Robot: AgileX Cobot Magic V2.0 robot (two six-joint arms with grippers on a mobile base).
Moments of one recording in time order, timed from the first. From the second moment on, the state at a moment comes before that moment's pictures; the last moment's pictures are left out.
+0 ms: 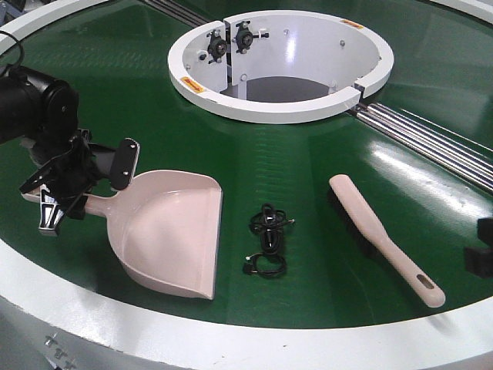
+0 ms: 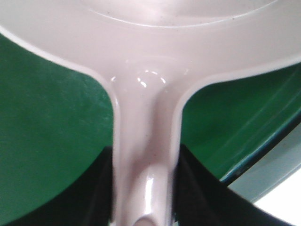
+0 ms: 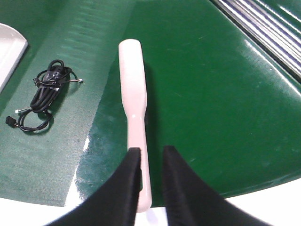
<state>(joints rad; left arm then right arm) -0.23 1.88 -1.48 0.21 1.11 1.31 0.15 0.80 -0.76 -0.04 0.75 0.02</state>
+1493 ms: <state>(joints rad) -0.23 1.88 -1.48 0.21 1.11 1.31 0.15 1.68 -1.18 0.03 1.06 -0.09</state>
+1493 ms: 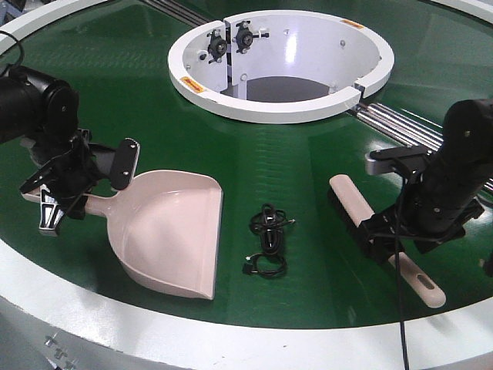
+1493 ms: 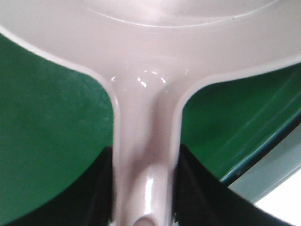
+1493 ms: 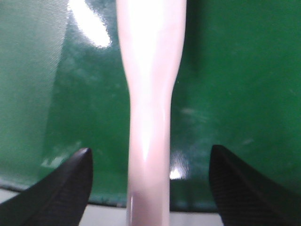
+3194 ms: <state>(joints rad) -0.23 1.88 -1.48 0.21 1.11 1.31 0.15 1.94 -1.29 0.02 1.12 -0.07</state>
